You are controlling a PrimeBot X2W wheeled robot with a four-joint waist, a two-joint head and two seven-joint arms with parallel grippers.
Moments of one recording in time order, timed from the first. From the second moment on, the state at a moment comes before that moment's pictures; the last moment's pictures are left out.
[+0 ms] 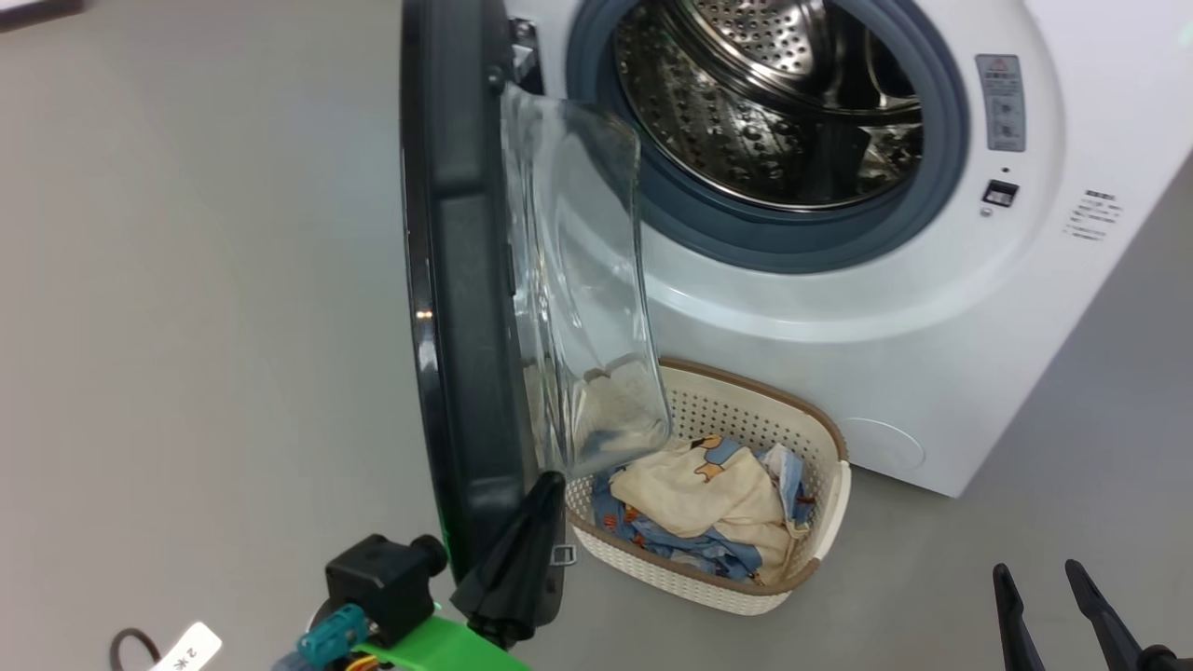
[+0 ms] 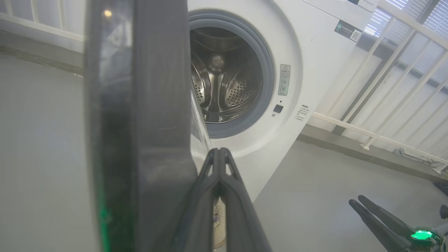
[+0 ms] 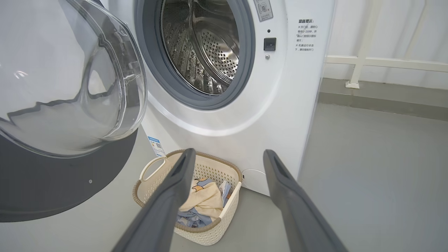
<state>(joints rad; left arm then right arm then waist) -0.04 0.08 -0.49 -0.26 -0.50 0.18 0.05 0.22 -0.10 -0.15 0.01 0.19 0.13 -0.25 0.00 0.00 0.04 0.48</state>
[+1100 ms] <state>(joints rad) -0.15 0.15 -0.10 0.20 -0.58 0.27 -0.16 0.23 -0.13 -0.12 0.02 0.19 0.13 -0.25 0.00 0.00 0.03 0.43</state>
